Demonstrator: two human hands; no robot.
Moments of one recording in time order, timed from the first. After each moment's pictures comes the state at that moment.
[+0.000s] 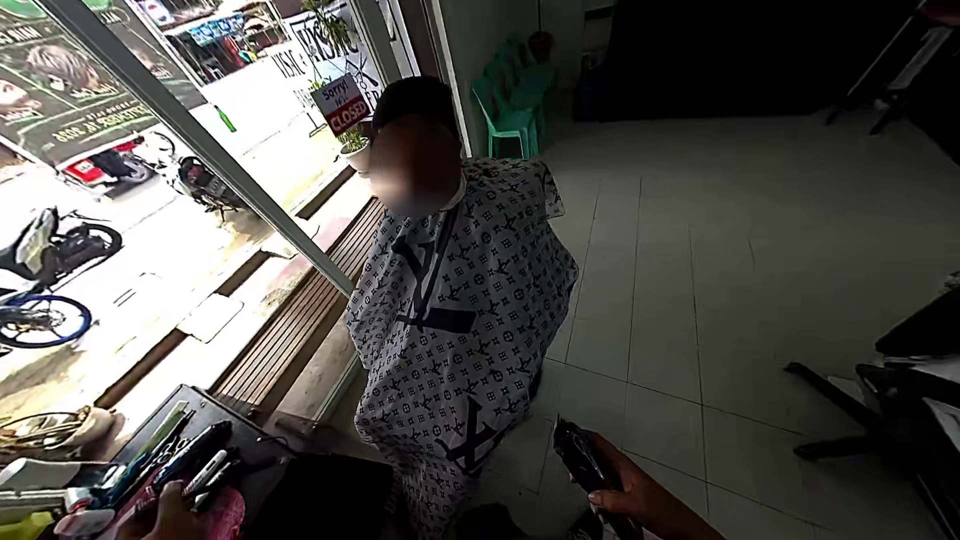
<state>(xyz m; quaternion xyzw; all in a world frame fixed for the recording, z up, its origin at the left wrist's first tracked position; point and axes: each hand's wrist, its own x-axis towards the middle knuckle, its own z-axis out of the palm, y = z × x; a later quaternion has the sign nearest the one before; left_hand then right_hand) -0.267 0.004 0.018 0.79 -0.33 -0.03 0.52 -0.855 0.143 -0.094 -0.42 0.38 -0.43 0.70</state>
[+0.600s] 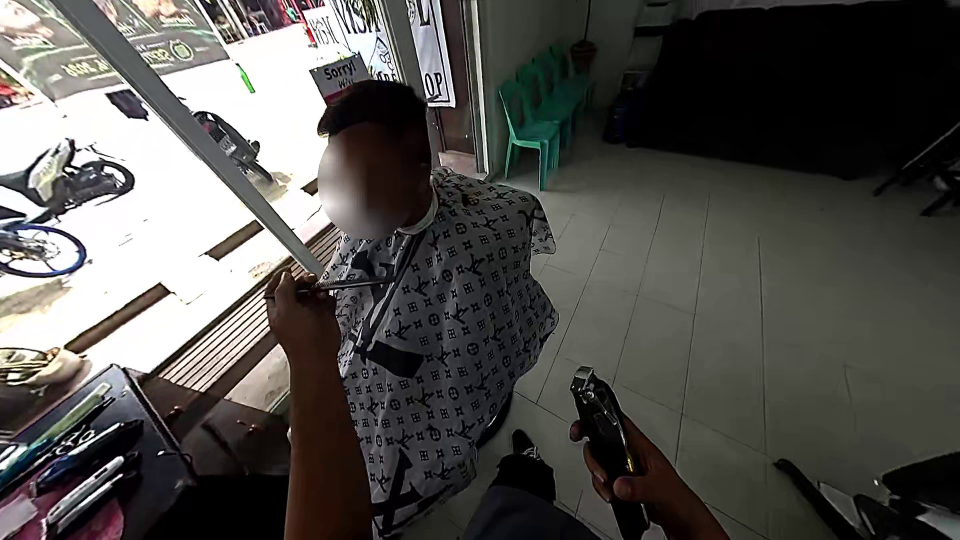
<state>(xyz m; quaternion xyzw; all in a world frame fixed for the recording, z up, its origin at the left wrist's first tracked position) -0.642 -0.246 0.079 0.41 -0.30 -0.38 0.77 -1.042 -0.023 -0.053 -0.43 0.20 -0.53 0.71</state>
